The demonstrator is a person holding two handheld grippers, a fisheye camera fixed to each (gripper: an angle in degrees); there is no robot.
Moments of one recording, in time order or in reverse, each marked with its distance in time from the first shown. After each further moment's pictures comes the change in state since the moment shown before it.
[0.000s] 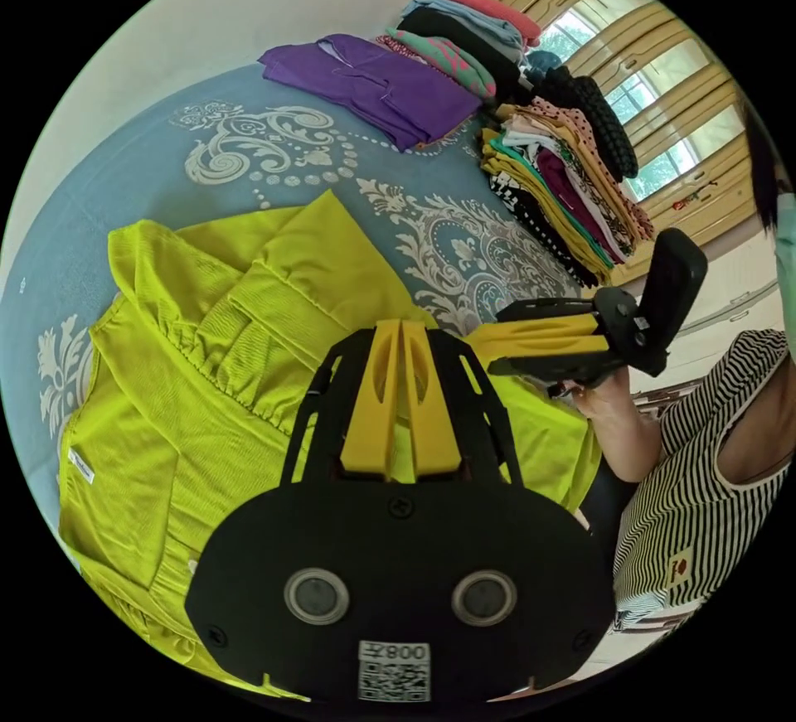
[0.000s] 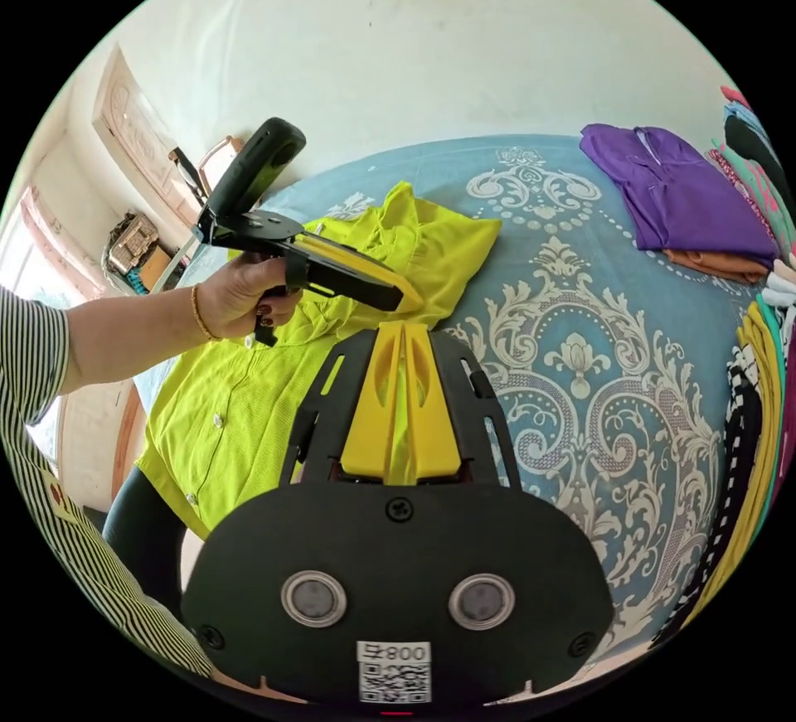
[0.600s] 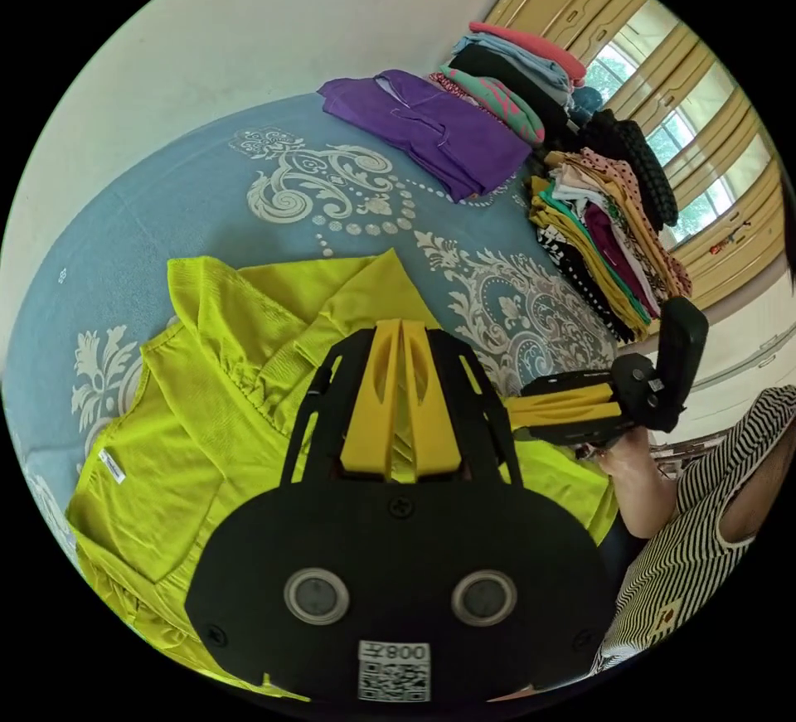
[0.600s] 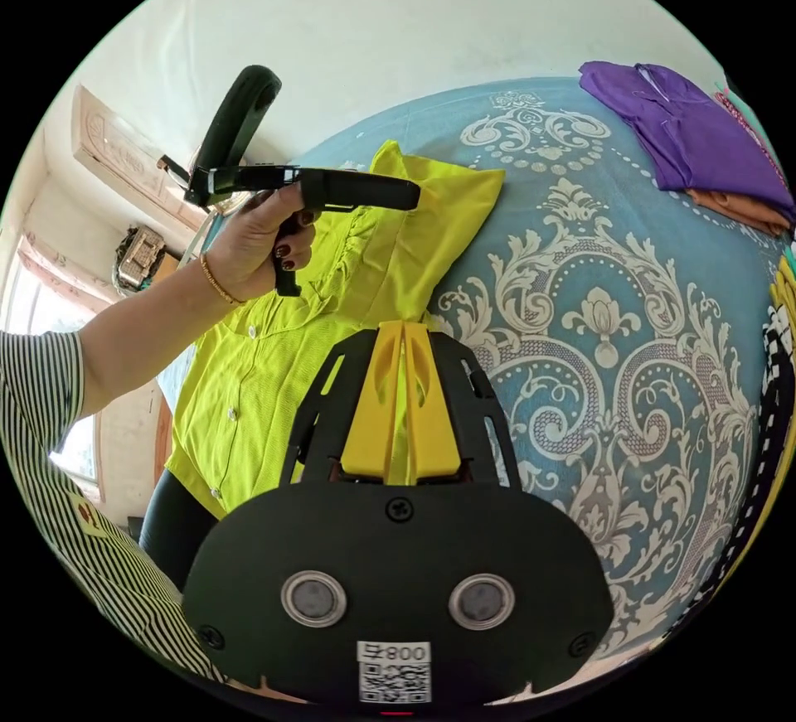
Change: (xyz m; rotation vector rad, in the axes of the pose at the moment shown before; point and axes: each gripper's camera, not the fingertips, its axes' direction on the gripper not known) left arm 0.012 0.012 -0.004 0.113 -0.120 -0.092; right arm 0.034 0.008 0.012 -0.128 -0.089 0.099
